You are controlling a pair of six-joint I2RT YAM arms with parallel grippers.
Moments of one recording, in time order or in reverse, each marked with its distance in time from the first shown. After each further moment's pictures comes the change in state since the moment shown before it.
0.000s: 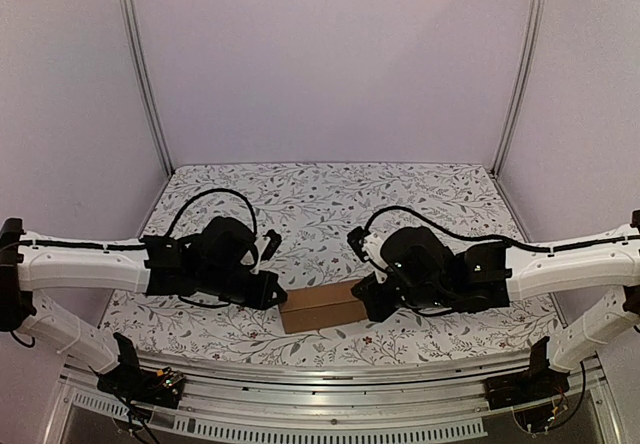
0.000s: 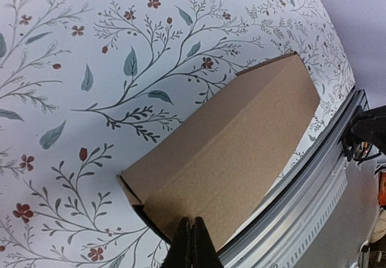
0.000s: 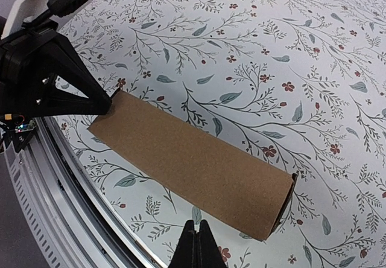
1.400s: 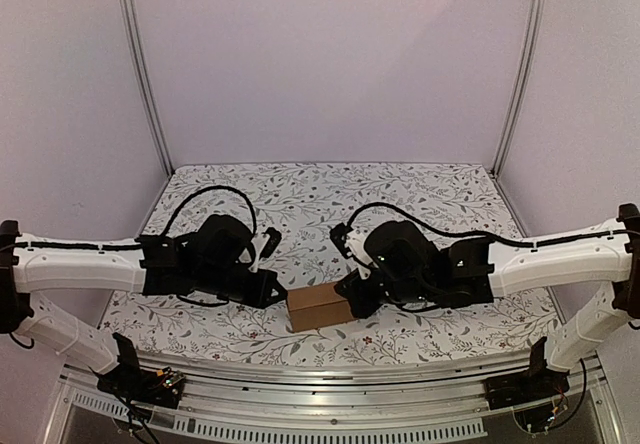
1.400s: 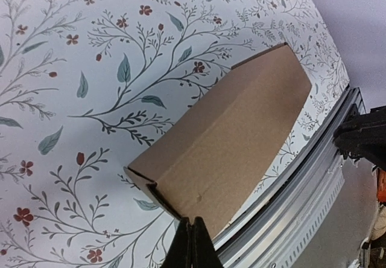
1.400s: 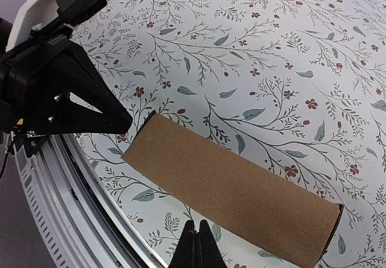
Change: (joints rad) left arm -0.002 -0.035 -0.015 0.000 0.005 0.016; right arm 0.000 0.079 0.066 0.033 -0.048 -0.011
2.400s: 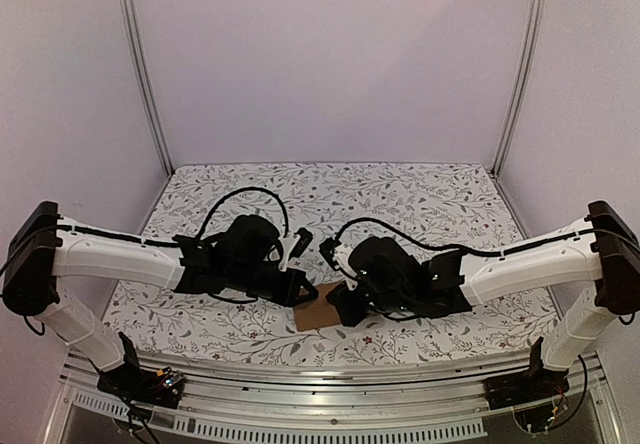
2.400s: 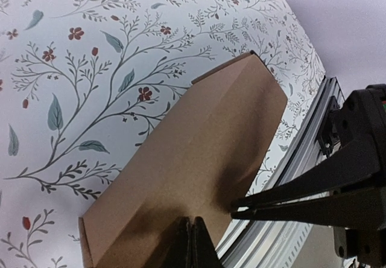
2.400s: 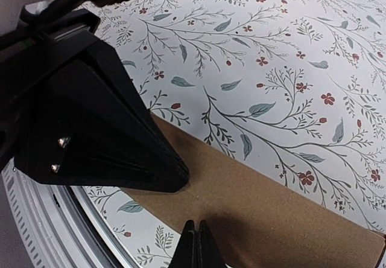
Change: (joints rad) left arm -0.002 0.227 0.074 0.229 0.118 0.055; right arm -0.006 0.152 -0.007 0.145 -0.010 -0.010
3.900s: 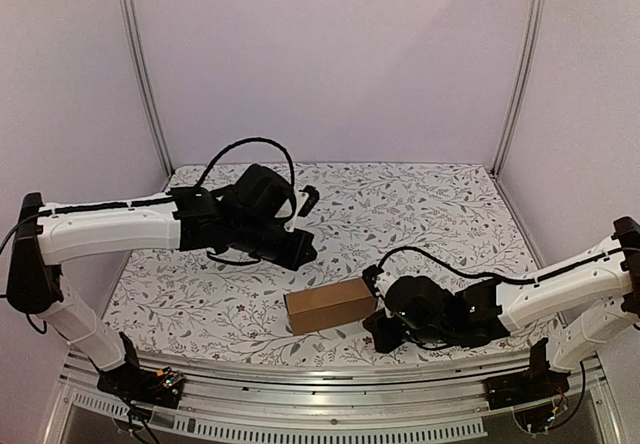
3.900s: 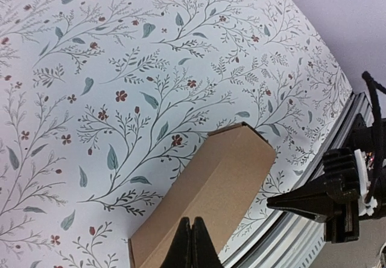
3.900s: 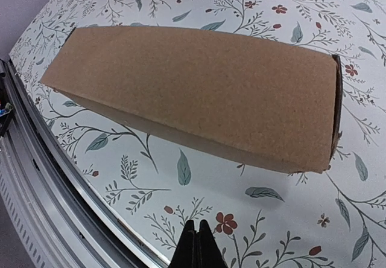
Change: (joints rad) left arm 0.008 0.006 0.379 -0.423 -0.179 0.125; right arm 0.071 -0.216 -0.283 -0.023 0.097 0.194
